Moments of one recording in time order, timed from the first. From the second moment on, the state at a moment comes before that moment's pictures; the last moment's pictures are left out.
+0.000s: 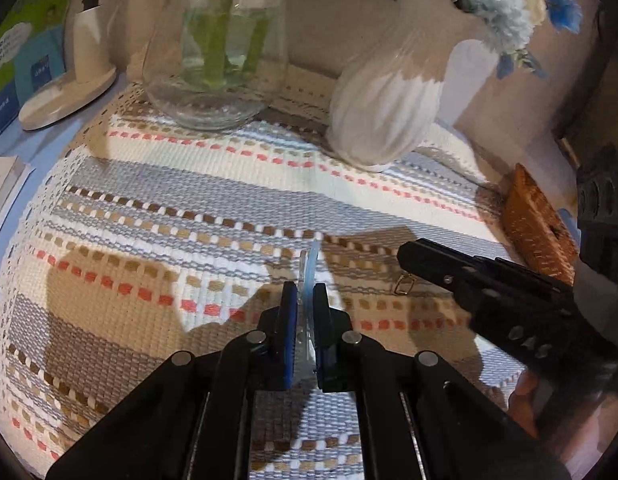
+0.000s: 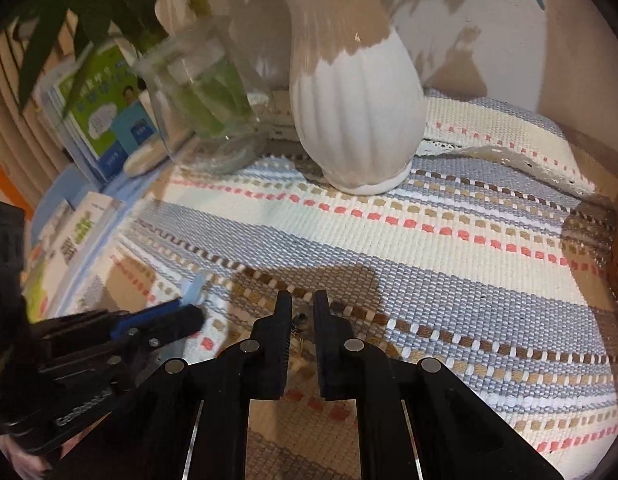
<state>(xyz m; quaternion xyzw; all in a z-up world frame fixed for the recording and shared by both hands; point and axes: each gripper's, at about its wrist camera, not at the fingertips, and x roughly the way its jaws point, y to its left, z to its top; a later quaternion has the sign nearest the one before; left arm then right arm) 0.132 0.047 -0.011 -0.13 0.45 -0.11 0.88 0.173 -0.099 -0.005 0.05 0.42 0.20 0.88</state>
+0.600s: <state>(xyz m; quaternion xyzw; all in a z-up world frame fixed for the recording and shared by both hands) 0.100 -0.075 0.074 -0.04 0.40 -0.26 0.88 0.071 -0.260 0.064 0.21 0.35 0.19 0.89</state>
